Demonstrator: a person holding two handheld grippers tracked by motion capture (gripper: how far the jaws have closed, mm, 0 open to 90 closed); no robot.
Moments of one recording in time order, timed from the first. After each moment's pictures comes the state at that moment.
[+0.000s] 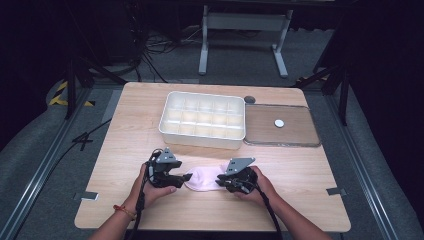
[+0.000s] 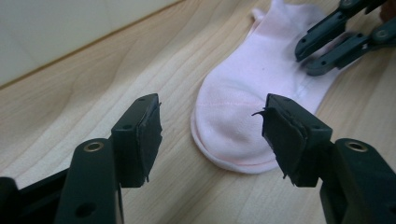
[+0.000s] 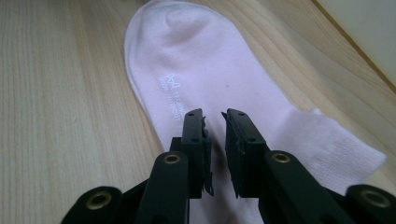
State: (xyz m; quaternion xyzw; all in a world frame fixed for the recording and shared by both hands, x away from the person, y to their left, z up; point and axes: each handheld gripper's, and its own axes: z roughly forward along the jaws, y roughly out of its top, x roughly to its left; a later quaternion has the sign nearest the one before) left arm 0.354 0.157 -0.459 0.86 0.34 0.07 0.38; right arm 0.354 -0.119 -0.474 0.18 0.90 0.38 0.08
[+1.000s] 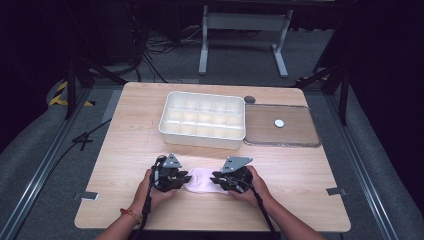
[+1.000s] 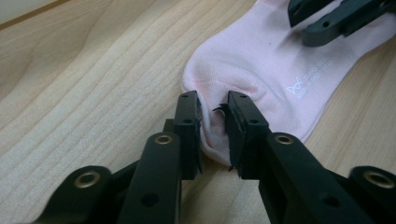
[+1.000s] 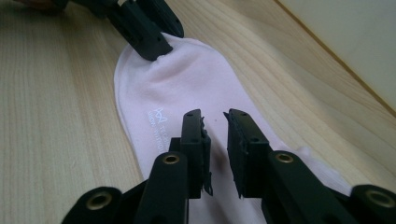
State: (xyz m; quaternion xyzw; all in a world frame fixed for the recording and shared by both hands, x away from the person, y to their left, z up) left arm 0.350 0.152 -0.472 0.87 0.34 0.05 0.36; right arm 0.355 -0.105 -0.473 0.20 0.89 0.40 0.09
